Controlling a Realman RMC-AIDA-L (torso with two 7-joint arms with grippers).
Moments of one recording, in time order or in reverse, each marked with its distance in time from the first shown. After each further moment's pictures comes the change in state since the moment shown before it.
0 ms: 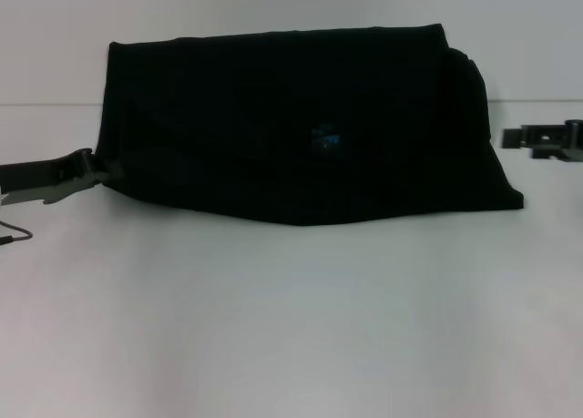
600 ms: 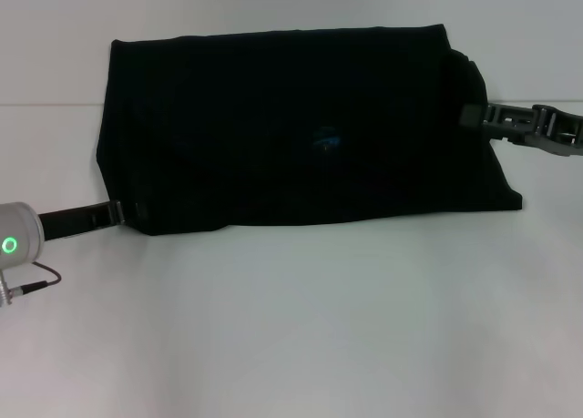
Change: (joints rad) left arm 0.097 -0.154 0.129 0.147 0.038 -0.174 0.104; right arm -0.049 0.094 0.014 0.000 0.232 -0.021 -0.136
